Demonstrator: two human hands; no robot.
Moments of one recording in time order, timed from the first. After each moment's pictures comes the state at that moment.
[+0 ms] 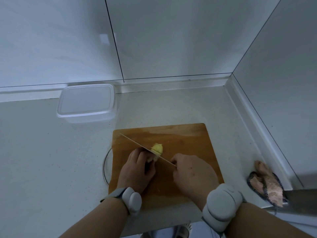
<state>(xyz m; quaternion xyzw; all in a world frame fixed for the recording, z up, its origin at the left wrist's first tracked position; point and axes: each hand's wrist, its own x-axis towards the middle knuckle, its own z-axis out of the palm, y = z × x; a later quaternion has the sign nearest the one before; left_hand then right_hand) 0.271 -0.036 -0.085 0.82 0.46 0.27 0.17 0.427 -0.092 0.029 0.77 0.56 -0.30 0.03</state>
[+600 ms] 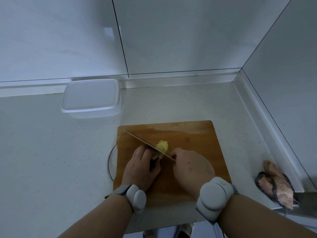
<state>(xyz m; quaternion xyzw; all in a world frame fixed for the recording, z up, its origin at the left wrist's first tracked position) 0.272 -0.036 -0.084 0.83 0.46 0.29 0.16 0.420 -0.075 0.014 0.77 0.56 -0.30 0.05</state>
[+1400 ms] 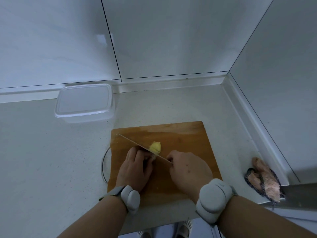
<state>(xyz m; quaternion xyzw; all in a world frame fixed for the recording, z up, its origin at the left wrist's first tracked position) 0.270 -0.039 -0.085 0.82 0.46 0.29 0.18 0.426 -0.091 0.023 0.77 0.57 -0.28 0.03</state>
